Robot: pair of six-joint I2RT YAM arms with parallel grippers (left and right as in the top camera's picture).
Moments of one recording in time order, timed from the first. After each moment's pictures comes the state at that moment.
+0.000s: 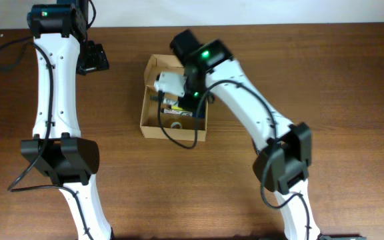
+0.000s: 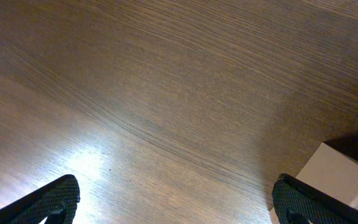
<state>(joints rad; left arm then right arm) 0.02 2.21 2.48 -1.63 -0.30 -0.31 0.58 2.27 2.20 -1.33 -0.19 -0.80</state>
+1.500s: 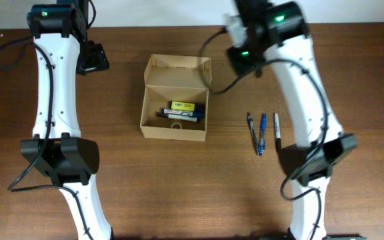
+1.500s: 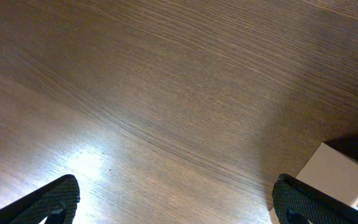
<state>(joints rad) 0.02 2.21 2.48 -1.63 -0.30 -0.31 0.26 2.22 2.53 -1.62 -0.01 -0.11</state>
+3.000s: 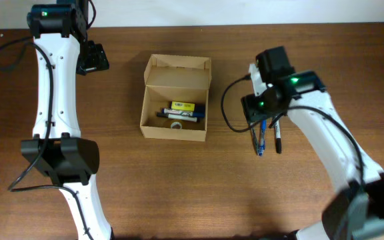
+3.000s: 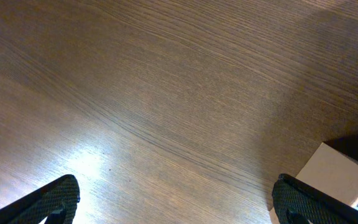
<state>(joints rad) 0.02 2.21 2.48 -1.63 -0.30 -0.31 0.24 1.71 1.41 -1.00 0.00 0.03</state>
